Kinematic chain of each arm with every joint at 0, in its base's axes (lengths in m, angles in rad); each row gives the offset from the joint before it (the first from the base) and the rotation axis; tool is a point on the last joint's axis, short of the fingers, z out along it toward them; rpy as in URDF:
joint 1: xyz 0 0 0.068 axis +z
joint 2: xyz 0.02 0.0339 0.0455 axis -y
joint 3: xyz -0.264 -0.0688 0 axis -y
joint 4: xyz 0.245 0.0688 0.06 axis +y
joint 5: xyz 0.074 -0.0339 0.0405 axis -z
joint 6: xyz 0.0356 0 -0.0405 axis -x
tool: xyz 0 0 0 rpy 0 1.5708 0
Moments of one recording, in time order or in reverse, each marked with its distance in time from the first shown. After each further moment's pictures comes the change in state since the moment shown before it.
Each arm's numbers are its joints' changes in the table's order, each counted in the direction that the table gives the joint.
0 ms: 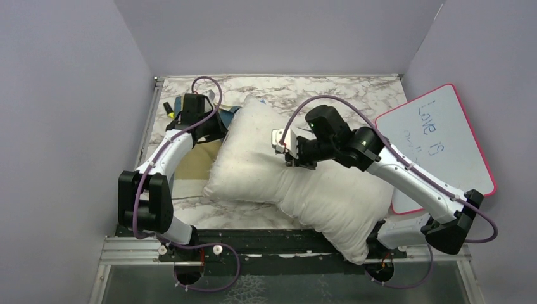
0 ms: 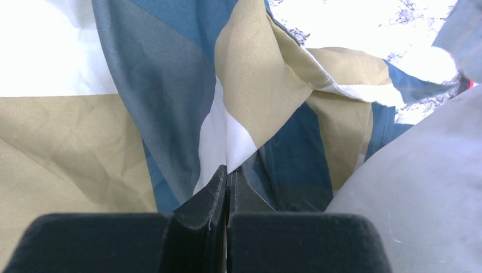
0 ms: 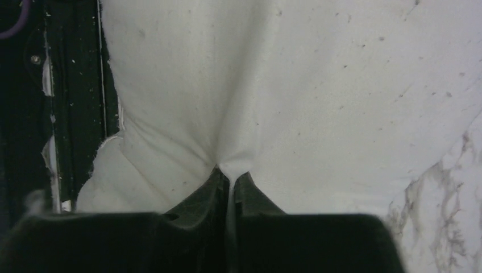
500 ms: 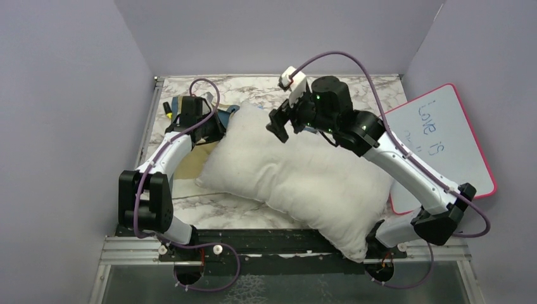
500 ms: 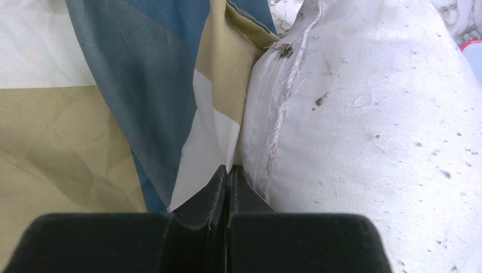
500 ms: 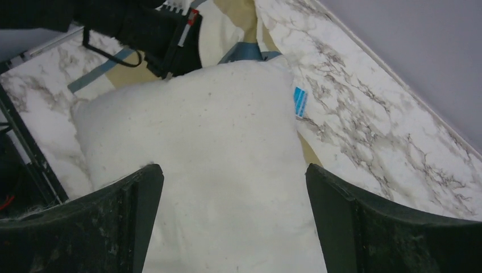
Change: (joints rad) left arm 0.022 0.000 -0.038 -0.050 0.053 0.045; right arm -0.018 -0.098 0.188 -0.285 0.324 -0.504
